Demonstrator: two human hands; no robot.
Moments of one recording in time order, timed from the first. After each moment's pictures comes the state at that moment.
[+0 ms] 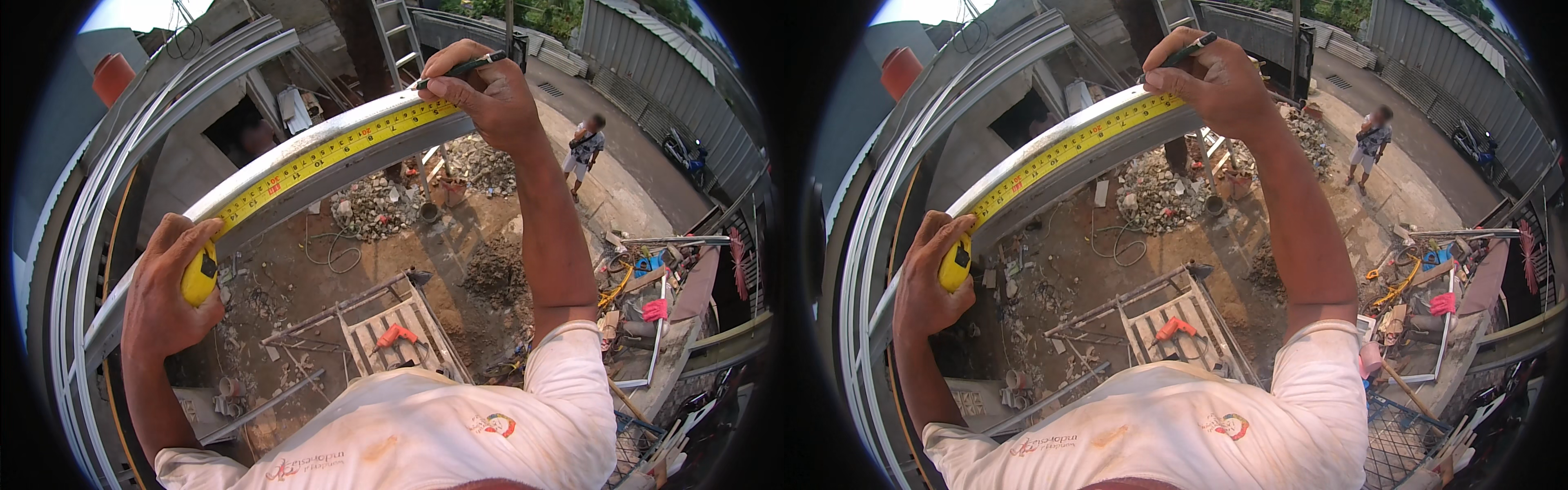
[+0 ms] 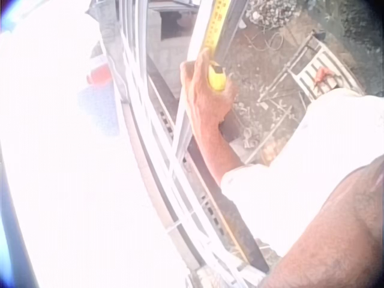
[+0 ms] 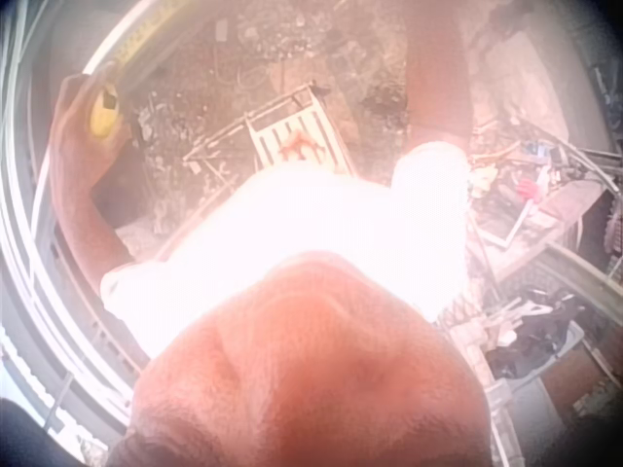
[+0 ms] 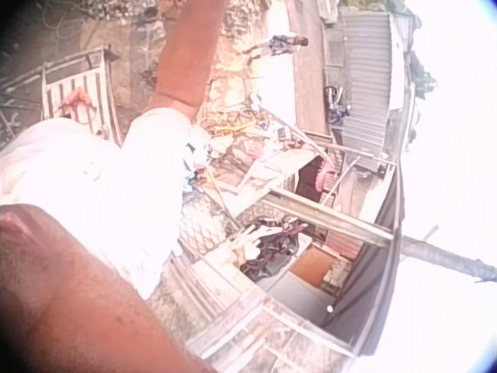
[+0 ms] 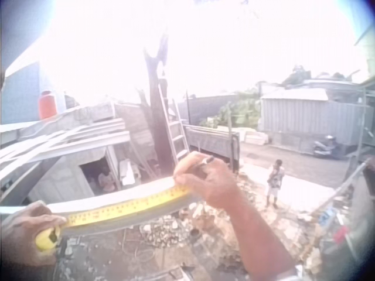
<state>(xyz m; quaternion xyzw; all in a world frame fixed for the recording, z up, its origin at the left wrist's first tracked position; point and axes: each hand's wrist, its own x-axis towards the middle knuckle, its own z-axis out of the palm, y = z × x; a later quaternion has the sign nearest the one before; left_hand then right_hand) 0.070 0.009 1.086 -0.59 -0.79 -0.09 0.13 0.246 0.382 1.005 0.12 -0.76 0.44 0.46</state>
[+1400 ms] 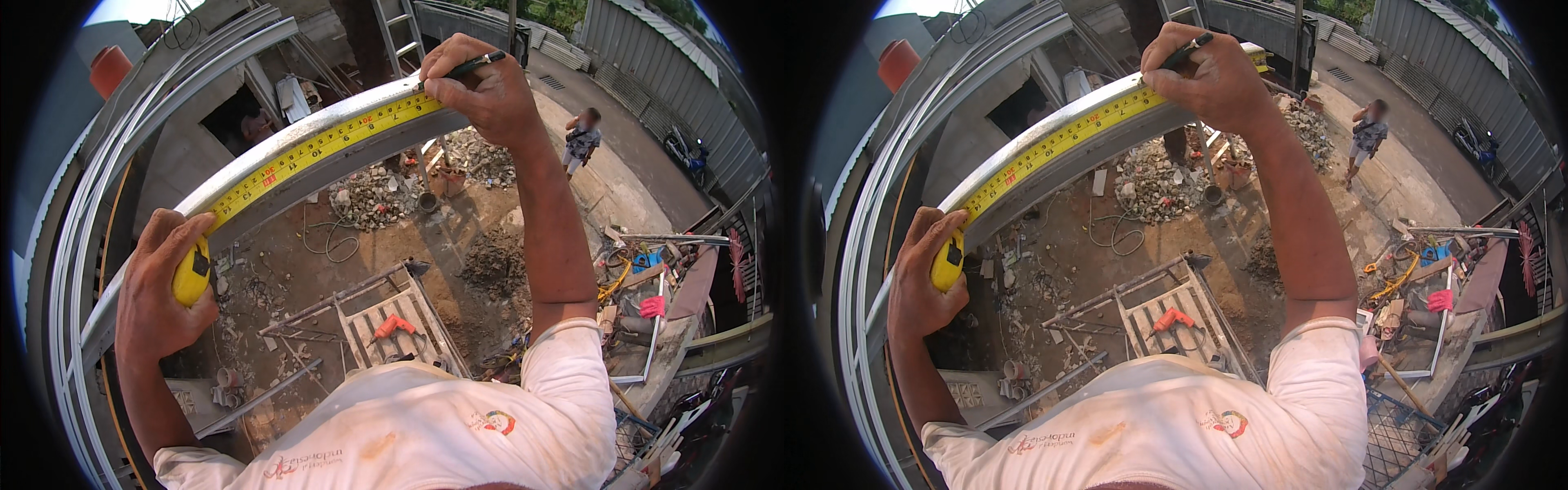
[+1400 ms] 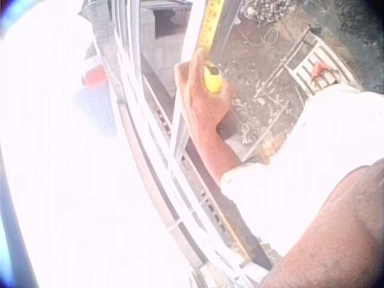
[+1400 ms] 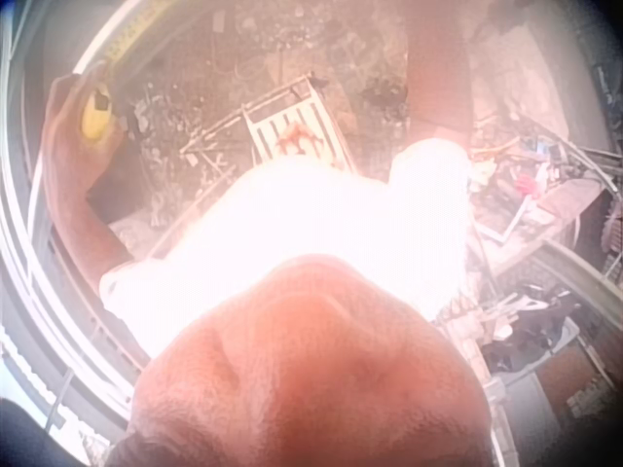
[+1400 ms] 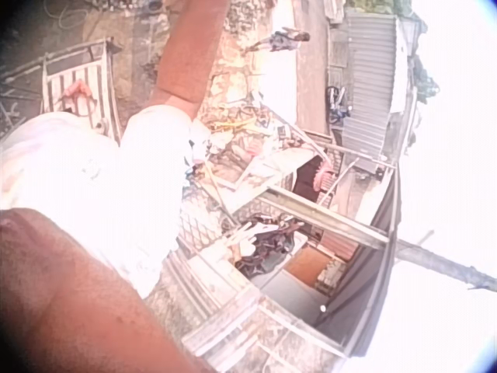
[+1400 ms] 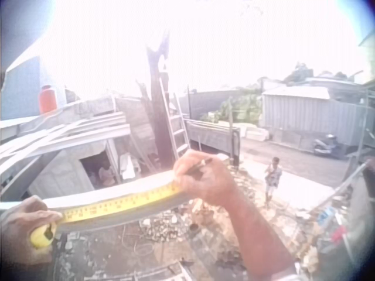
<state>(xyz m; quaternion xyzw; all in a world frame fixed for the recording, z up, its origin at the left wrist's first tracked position) 0.067 0.008 1.082 -0.59 -0.79 -0.09 0.14 0.237 0.385 0.998 0.12 -0.80 0.36 0.47</state>
